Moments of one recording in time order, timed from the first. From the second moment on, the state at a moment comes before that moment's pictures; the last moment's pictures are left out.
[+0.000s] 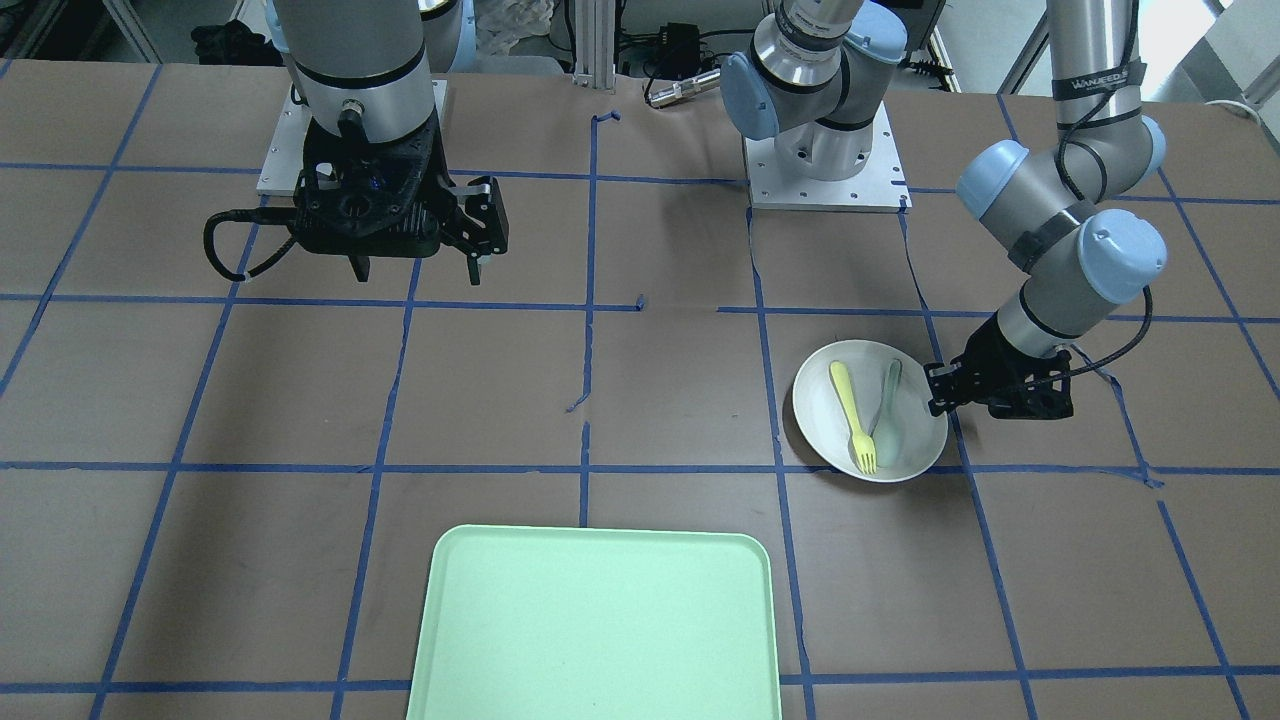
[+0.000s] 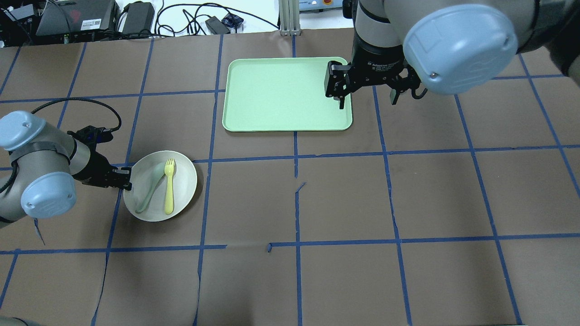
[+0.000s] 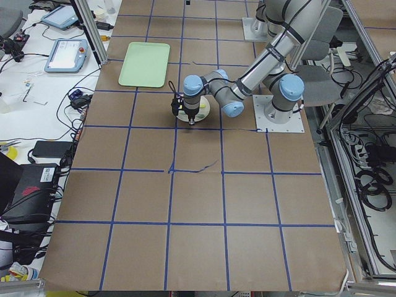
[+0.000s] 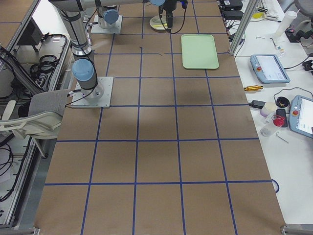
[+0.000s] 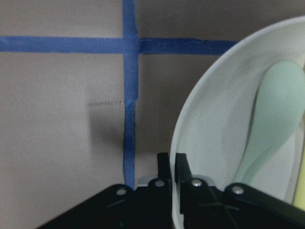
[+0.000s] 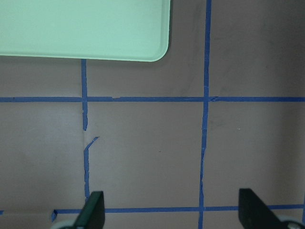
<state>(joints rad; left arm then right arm) -1.07 -1.80 -2.14 -0.81 1.43 0.45 1.79 -1.47 1.50 -1.62 -1.62 0.20</state>
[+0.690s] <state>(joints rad) -1.28 -1.96 -1.76 -1.02 1.15 0.16 1.79 -1.47 1.49 -1.62 -1.62 0.20</state>
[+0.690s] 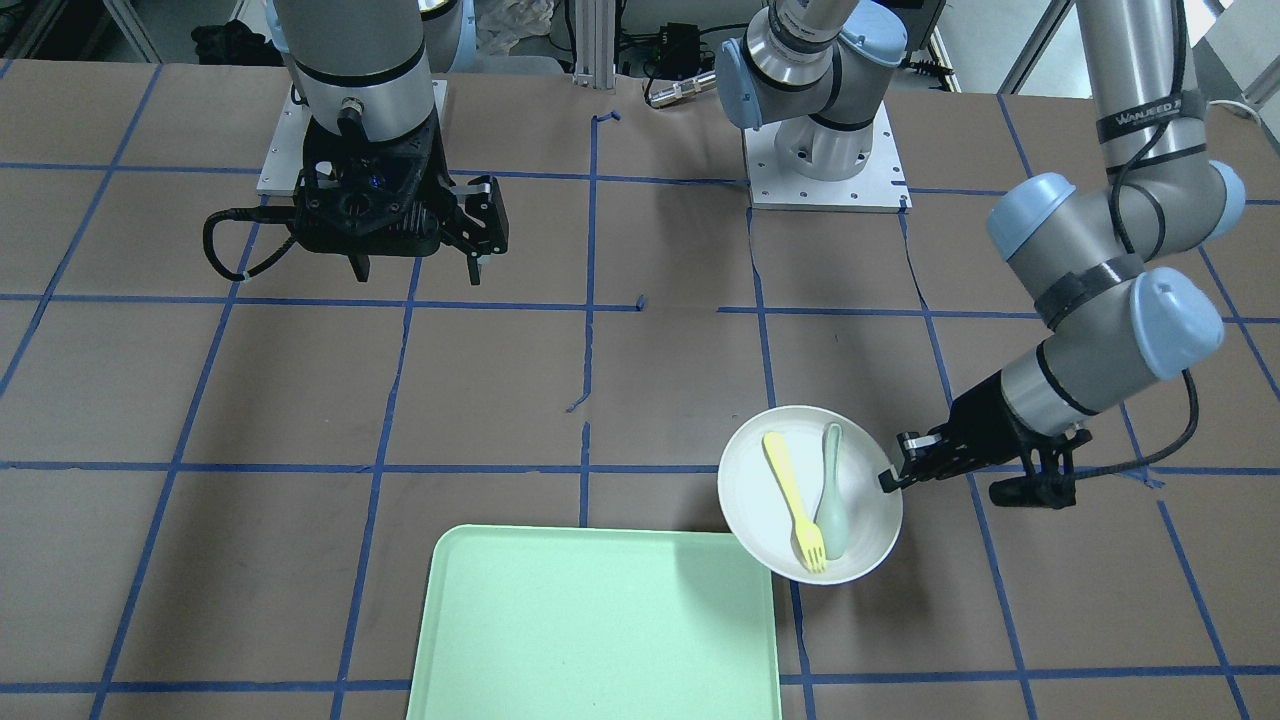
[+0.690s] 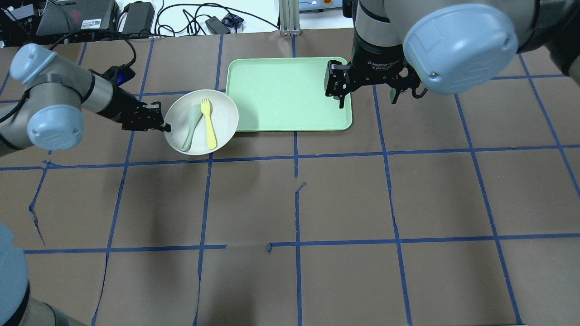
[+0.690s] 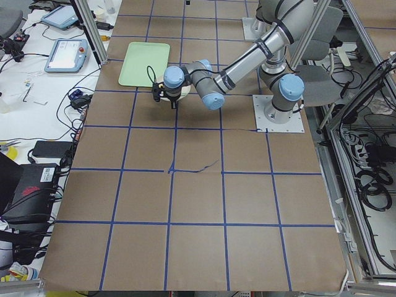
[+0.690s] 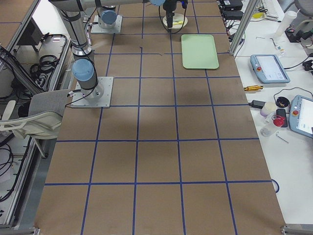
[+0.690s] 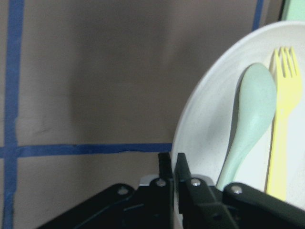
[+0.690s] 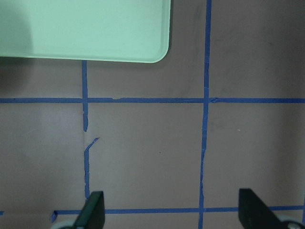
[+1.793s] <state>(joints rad) -1.59 -2.36 -1.31 -0.94 1.18 -0.14 1.79 -1.47 1.49 -1.63 -1.62 0.20</state>
